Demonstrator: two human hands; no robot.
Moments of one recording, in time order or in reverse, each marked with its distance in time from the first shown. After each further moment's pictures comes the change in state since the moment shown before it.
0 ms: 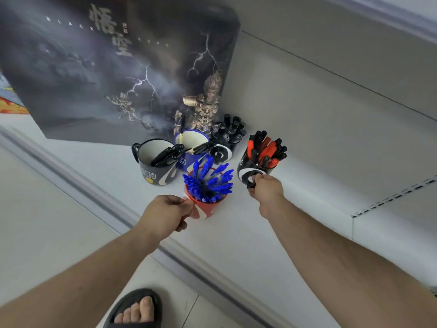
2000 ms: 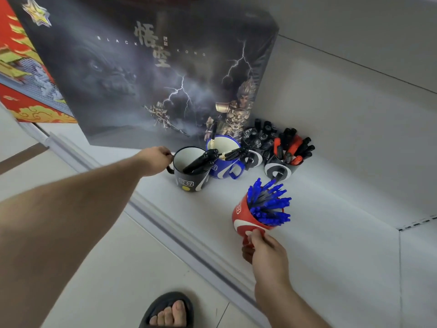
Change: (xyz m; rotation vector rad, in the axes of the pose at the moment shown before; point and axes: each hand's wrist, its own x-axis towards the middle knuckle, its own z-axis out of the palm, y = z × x) left_hand 0.113 0.042 -0.132 0.828 0.171 0.035; right_hand -0.131 0.082 0.032 0.071 -0.023 0.042
